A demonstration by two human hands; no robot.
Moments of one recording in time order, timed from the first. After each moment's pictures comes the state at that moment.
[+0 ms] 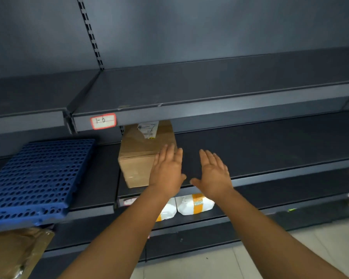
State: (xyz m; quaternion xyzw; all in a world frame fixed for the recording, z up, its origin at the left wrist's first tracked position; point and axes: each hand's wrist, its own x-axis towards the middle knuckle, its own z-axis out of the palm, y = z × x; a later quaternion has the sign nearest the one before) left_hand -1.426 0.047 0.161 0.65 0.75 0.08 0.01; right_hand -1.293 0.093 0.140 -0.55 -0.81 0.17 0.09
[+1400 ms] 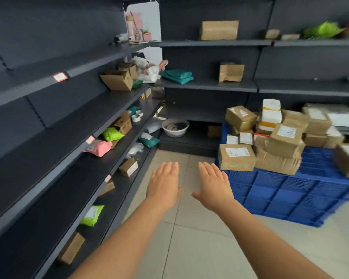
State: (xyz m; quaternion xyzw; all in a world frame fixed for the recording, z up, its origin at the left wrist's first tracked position) left_hand -0.653 -0.005 0.146 0.96 0.28 0.04 0.08; right_hand -0.556 -0.118 0.140 -0.91 -0.40 0.06 0.12
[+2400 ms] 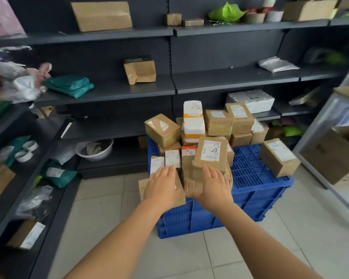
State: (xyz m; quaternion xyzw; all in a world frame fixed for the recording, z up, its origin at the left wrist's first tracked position) left_hand -0.182 -0.067 0.115 0.99 0.10 -0.02 0.13; right_hand -0.133 -0.214 0.100 -0.97 -0.16 0.07 0.19
